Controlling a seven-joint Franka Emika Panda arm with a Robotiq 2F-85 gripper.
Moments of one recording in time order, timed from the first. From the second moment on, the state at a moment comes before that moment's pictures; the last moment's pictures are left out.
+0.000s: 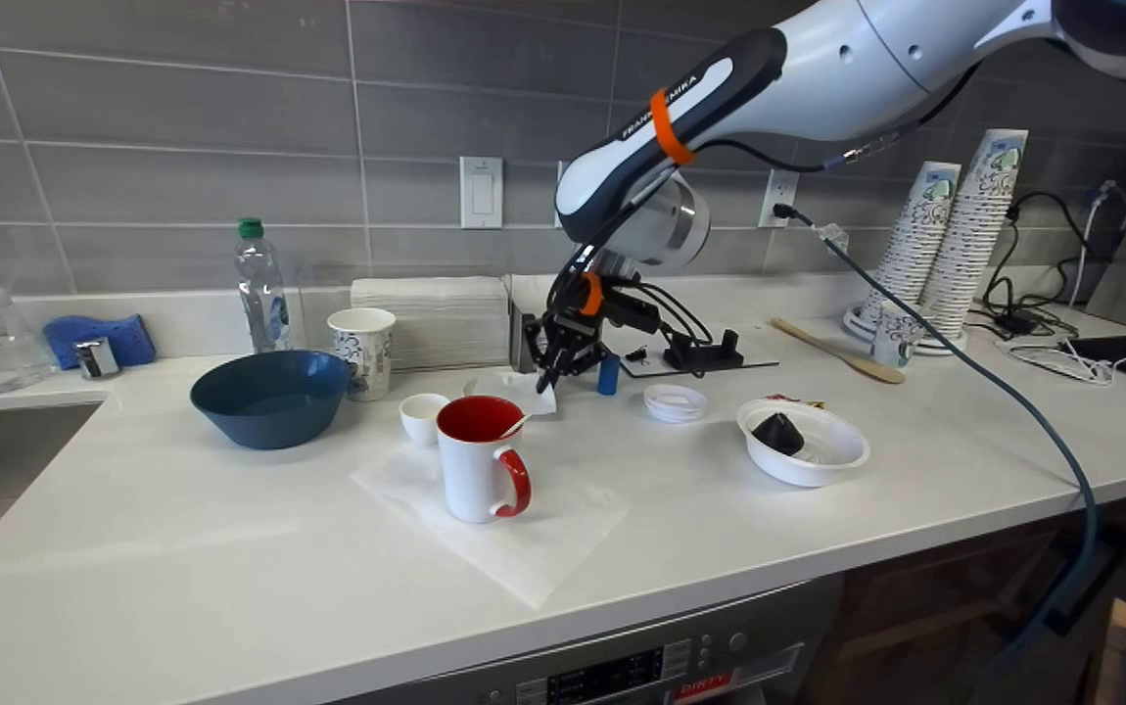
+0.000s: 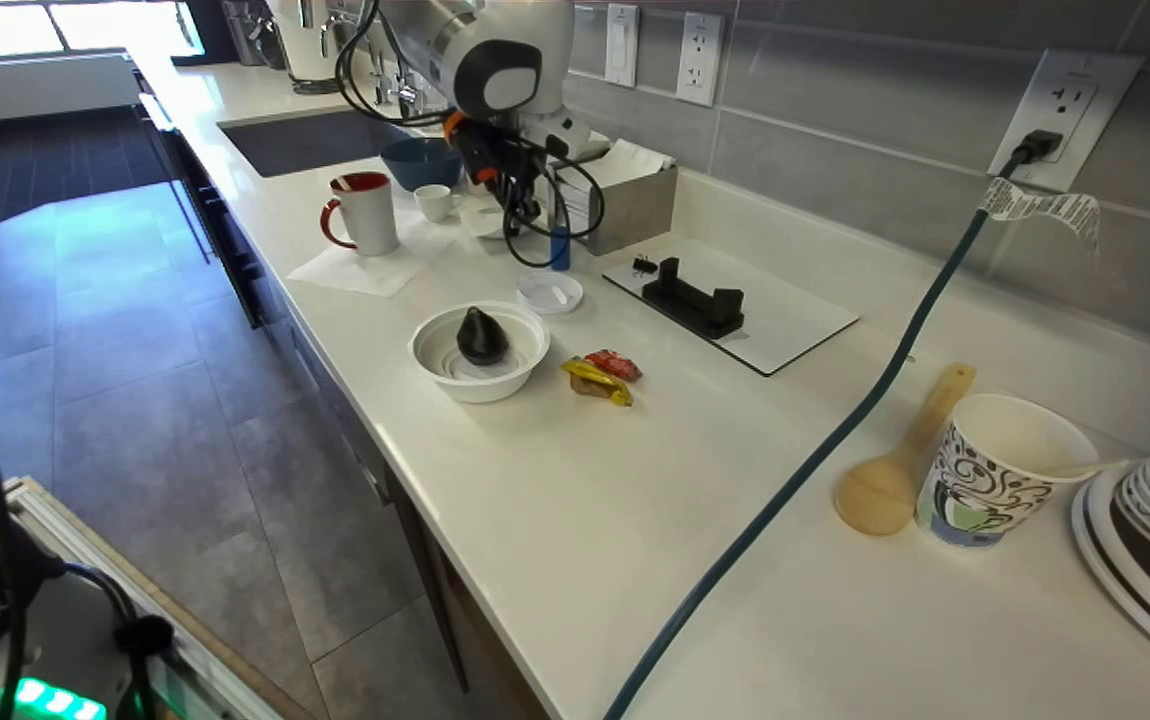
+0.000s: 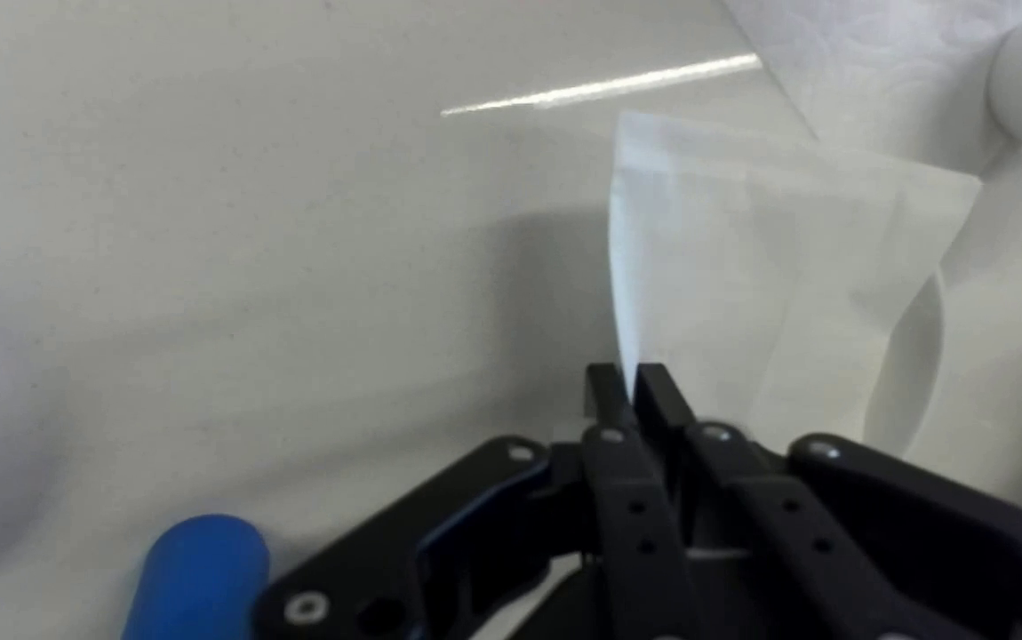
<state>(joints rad) 0.01 0.66 0.02 -1.66 0.42 2.44 0.29</state>
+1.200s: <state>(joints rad) -0.08 0.24 0.01 -2.01 0.57 2.45 0.26</state>
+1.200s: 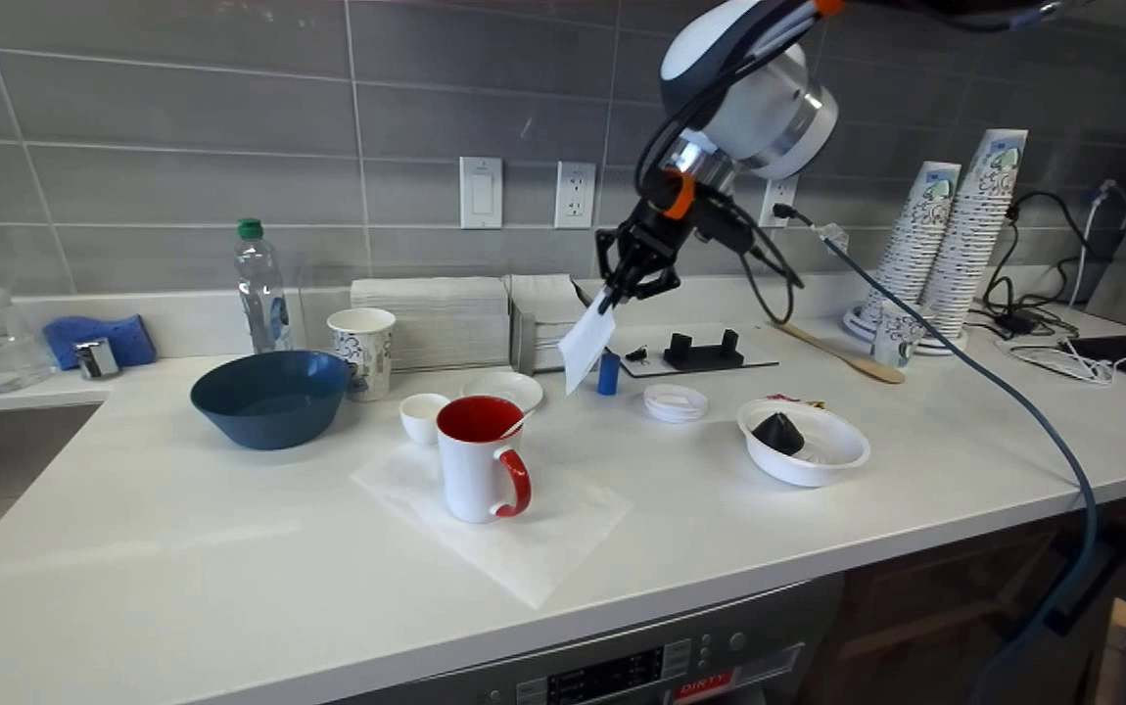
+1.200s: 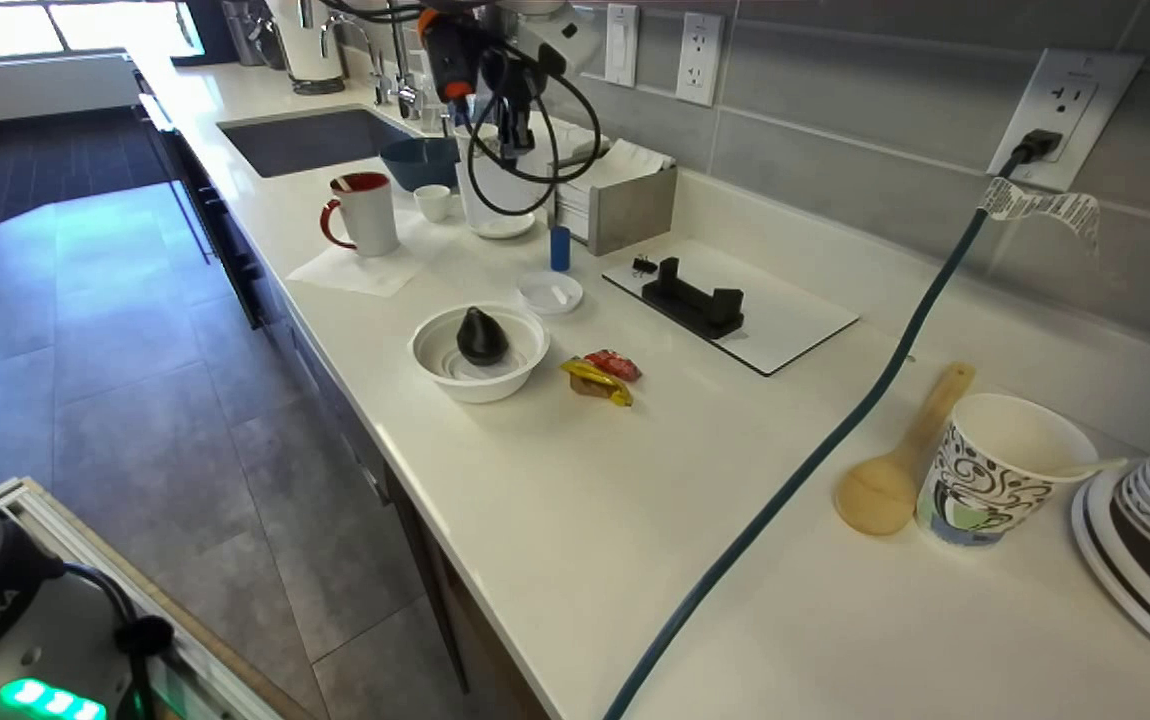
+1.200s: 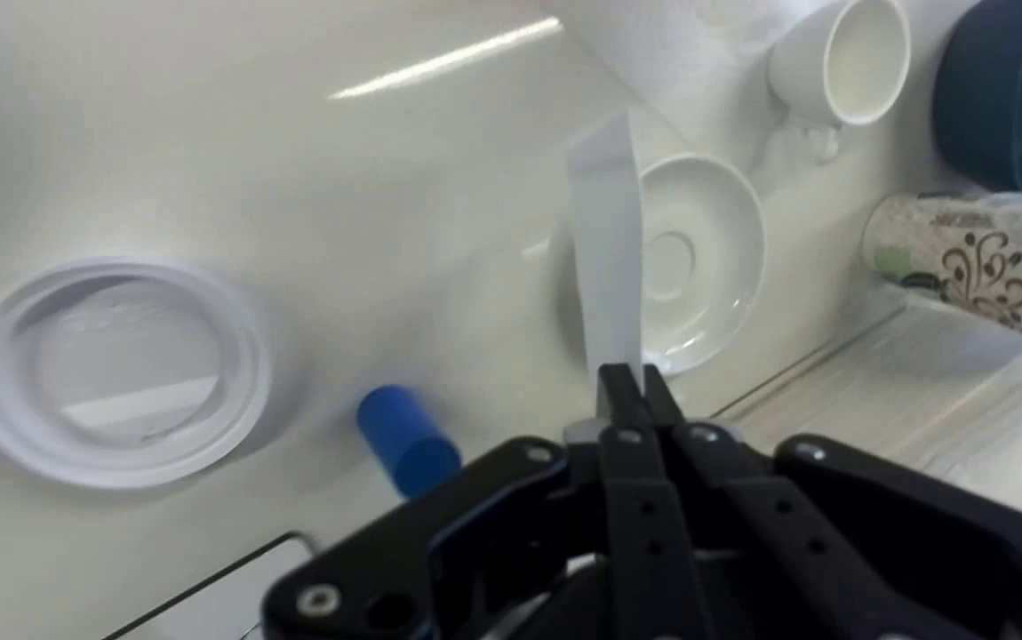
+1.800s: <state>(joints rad) -0.09 0.01 -0.18 -2.19 -0.07 2.38 0.65</state>
